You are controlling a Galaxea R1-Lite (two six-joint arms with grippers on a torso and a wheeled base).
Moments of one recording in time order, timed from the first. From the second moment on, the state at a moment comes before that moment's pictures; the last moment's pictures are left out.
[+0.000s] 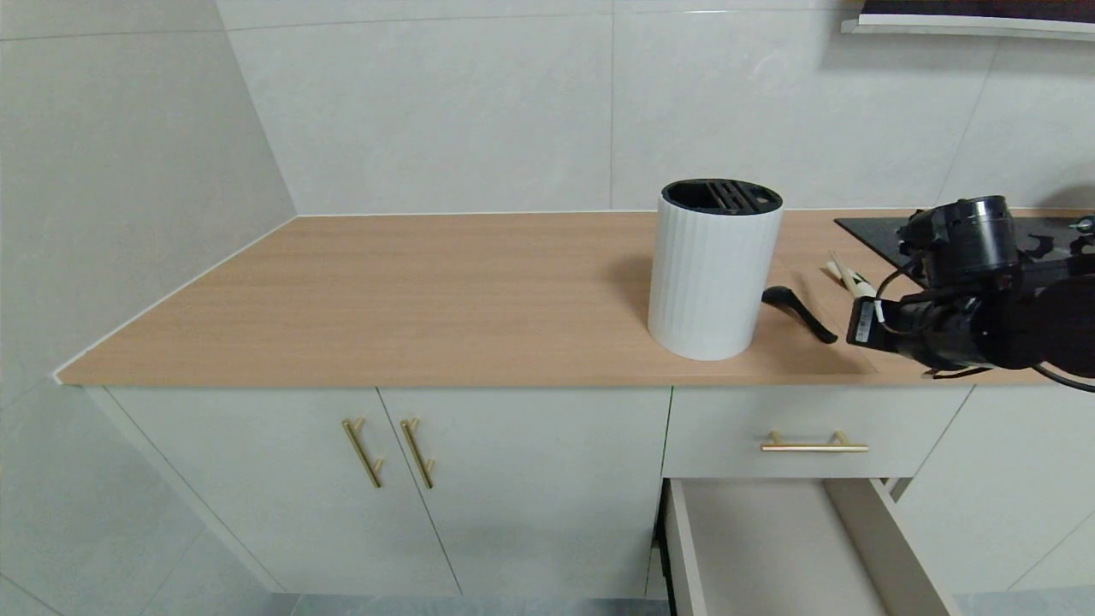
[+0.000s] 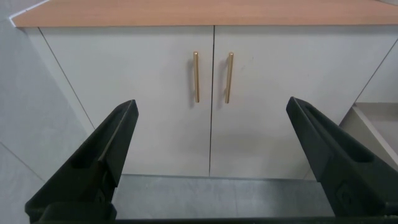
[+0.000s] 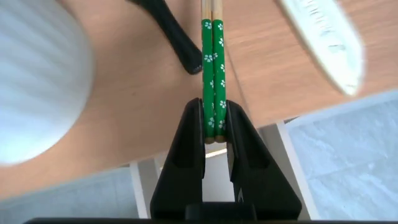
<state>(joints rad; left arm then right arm) 0.00 0.00 0.00 0.00 0.02 0.00 0.21 1.76 -1.13 -0.07 -0.36 0.35</state>
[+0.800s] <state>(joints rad) 0.00 0.00 0.00 0.00 0.02 0.00 0.21 1.17 -0.85 0.41 0.23 0.04</state>
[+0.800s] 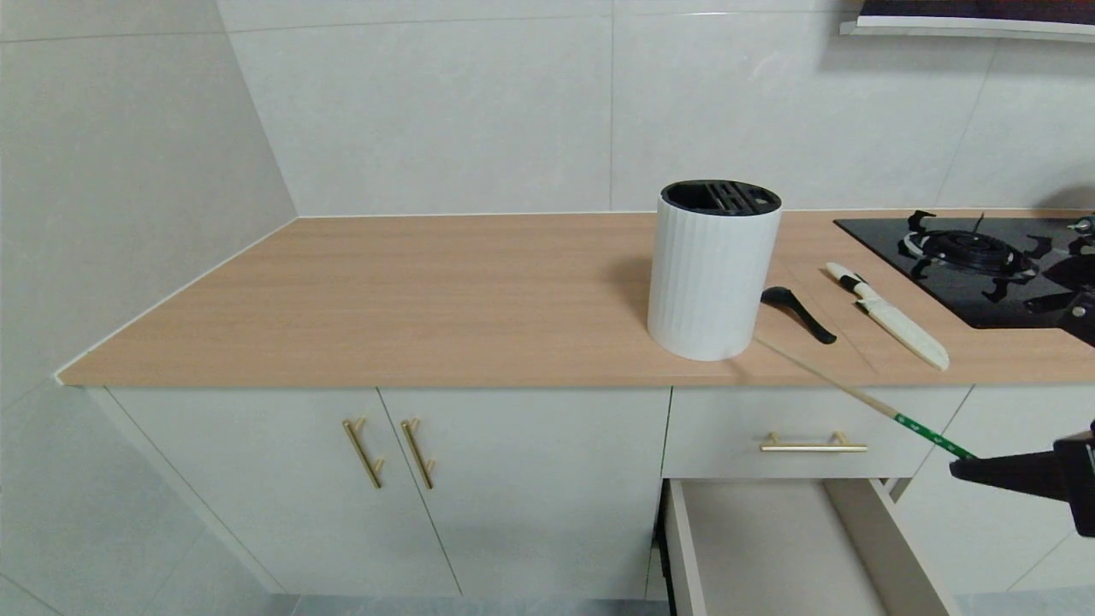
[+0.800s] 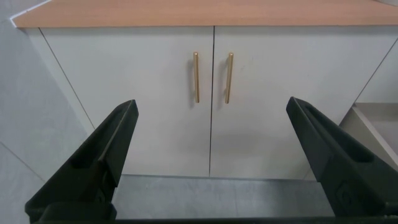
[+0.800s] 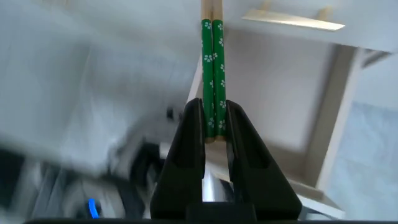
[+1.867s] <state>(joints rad) 0.00 0.00 0.00 0.00 0.02 0.00 0.35 1.69 -0.79 0.39 0.05 0.17</state>
